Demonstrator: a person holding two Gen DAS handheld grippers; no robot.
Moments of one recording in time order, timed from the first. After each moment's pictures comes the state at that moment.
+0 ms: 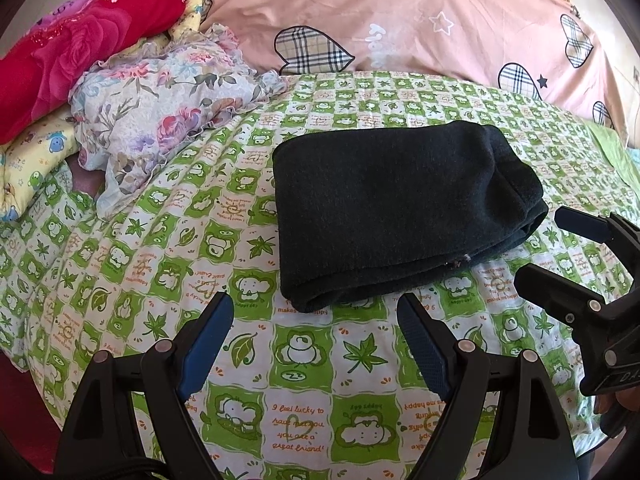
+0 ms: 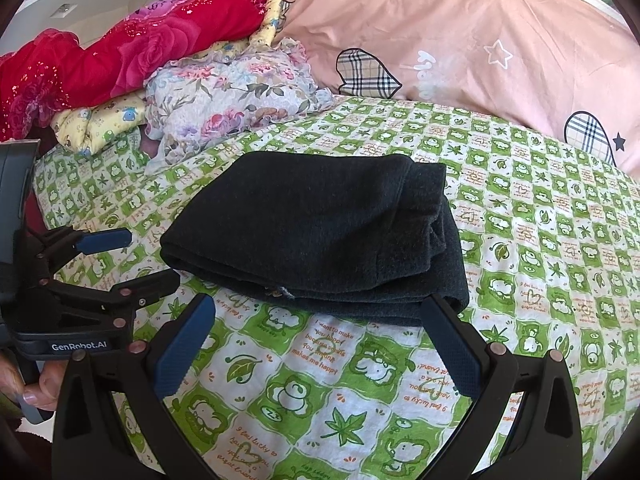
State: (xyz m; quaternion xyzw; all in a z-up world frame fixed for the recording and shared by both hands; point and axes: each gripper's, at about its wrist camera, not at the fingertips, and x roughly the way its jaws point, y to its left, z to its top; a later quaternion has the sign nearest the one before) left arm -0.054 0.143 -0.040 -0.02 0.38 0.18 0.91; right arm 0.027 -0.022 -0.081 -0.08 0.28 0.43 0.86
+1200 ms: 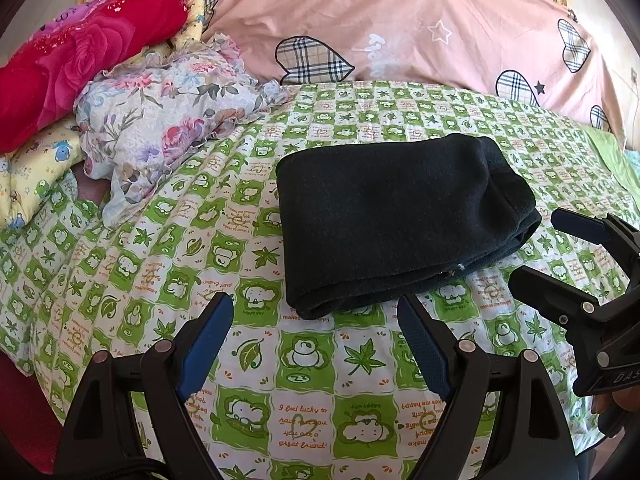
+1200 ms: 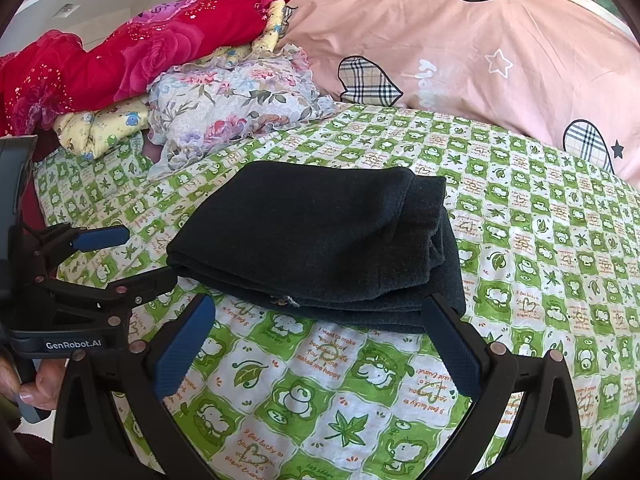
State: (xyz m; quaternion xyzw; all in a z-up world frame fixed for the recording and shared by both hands) left arm -0.058 0.144 -0.030 -0.01 0.37 0.17 0.91; right arm 0.023 -0.022 -0.074 -0.08 0.27 0.43 0.86
